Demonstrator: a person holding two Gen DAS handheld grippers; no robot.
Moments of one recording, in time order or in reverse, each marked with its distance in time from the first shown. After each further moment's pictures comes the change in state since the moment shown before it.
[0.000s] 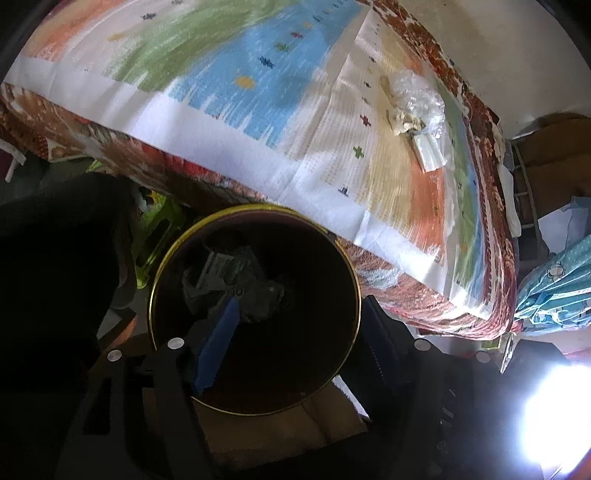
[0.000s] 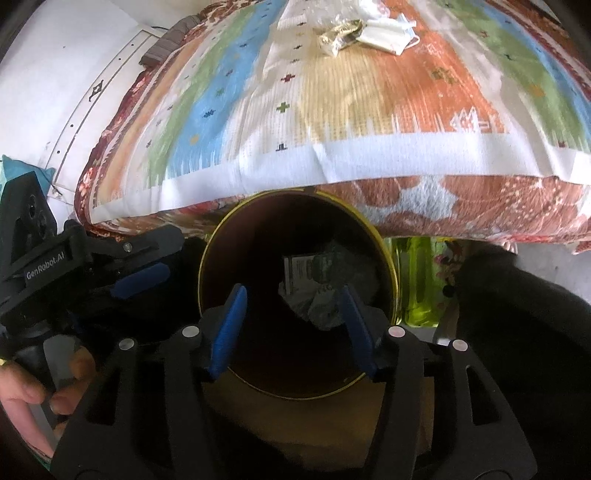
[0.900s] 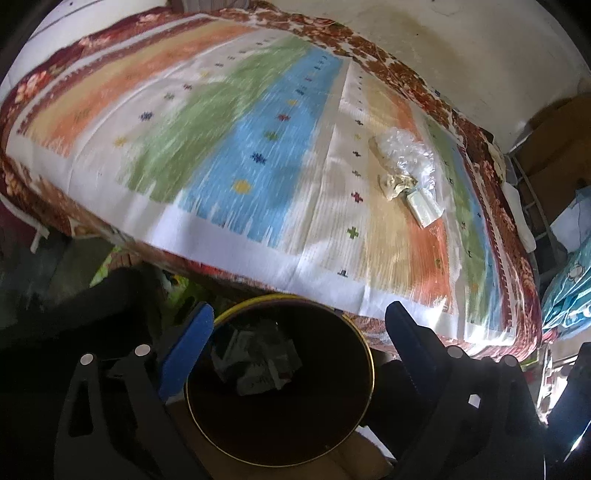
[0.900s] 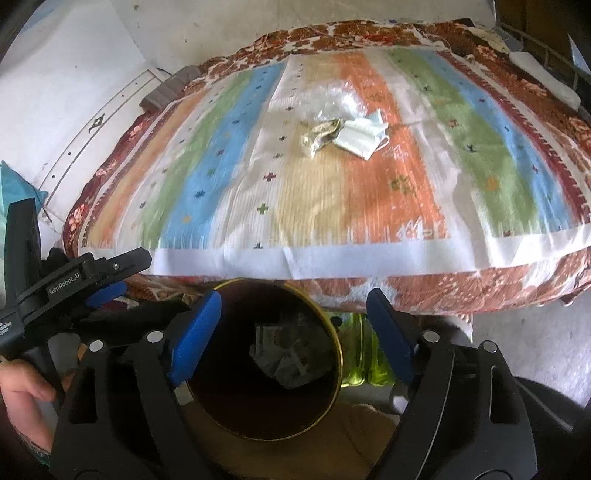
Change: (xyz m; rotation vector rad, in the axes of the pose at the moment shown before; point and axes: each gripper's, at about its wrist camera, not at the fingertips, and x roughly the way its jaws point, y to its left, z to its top) left arm -0.038 -0.027 0.030 0.129 -0.240 0.107; right arm -0.068 -0.006 0.037 -0.068 -0.250 -0.106
